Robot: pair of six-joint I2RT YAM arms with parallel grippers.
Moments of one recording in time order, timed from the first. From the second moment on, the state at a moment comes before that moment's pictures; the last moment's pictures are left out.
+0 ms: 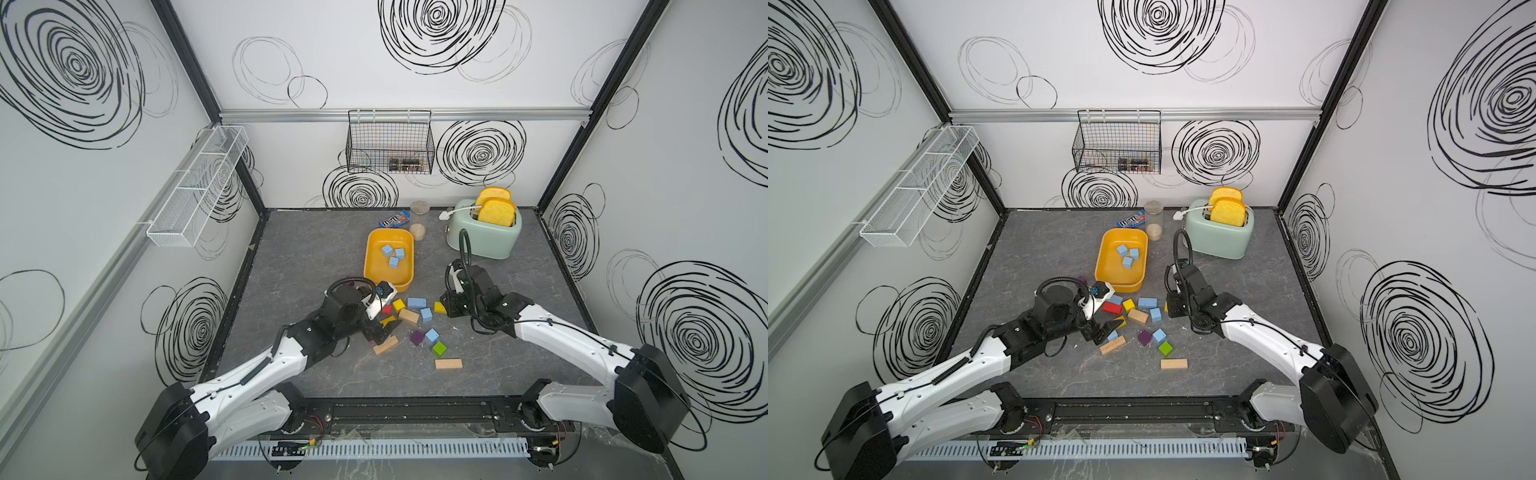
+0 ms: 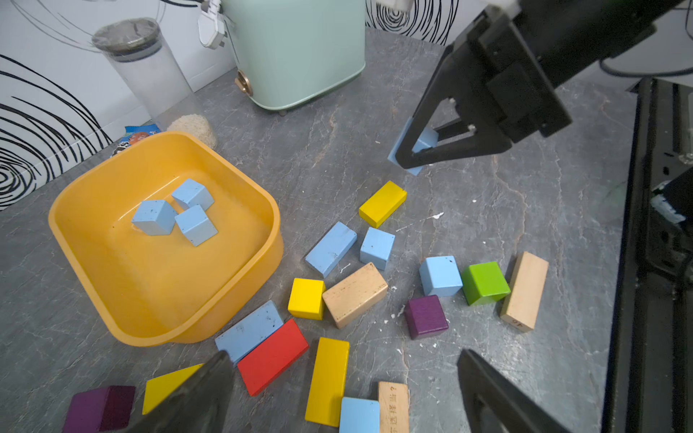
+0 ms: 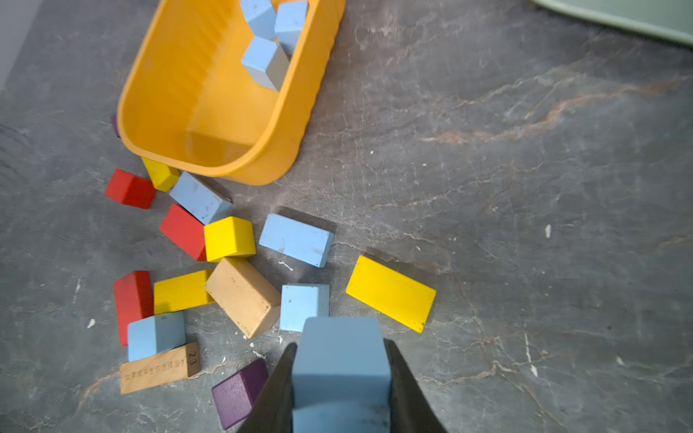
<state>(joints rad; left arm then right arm) -0.68 1.00 0.57 -0.08 0.18 0.13 0.68 1.21 0.76 -0.35 0.07 0.44</state>
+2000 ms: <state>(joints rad) -0.31 1.06 0.59 -0.01 0.28 0.02 0.66 2.02 1.57 -0.26 -0.28 0.23</state>
